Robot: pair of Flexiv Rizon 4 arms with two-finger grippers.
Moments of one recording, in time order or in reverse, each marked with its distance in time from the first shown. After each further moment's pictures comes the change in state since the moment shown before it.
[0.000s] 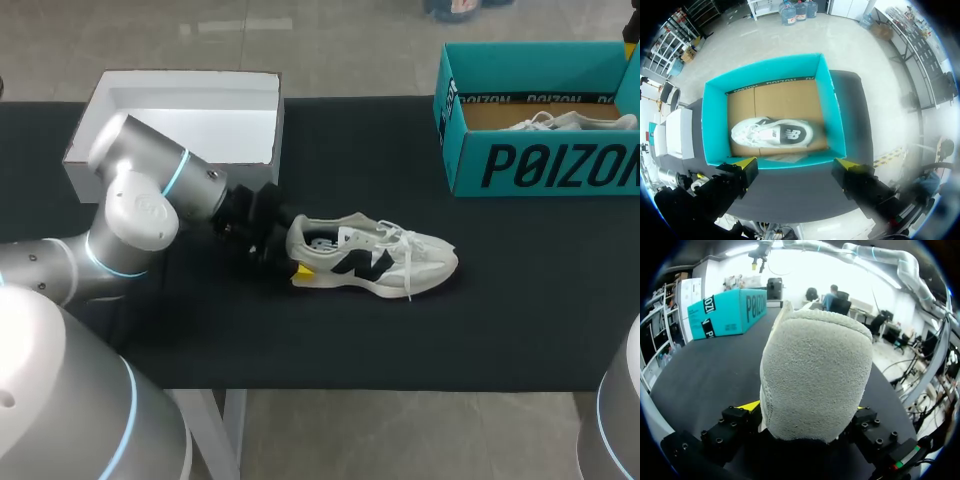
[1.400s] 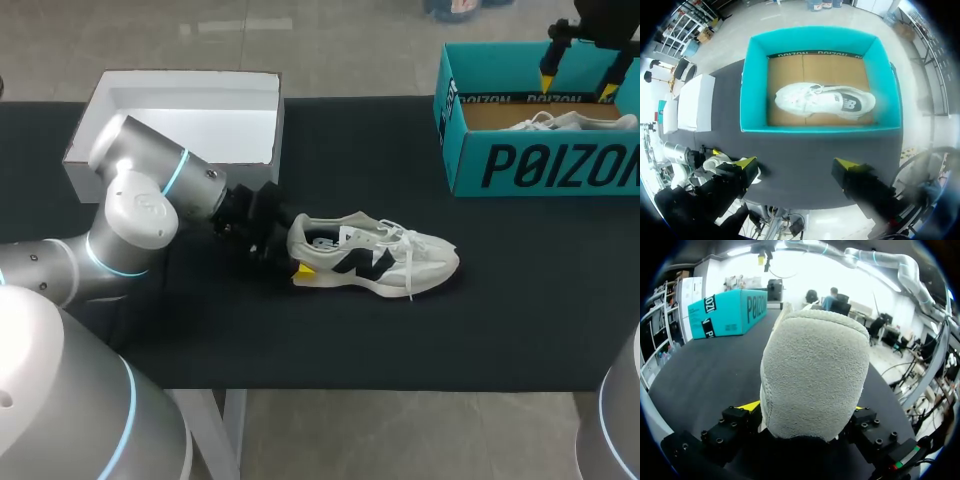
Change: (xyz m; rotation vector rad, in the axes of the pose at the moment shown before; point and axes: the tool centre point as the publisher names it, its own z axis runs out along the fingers) left arm 0.001 -0.002 0.001 0.022 0.009 -0.010; right arm 0.136 -0.089 0.014 0.114 0.114 -0.102
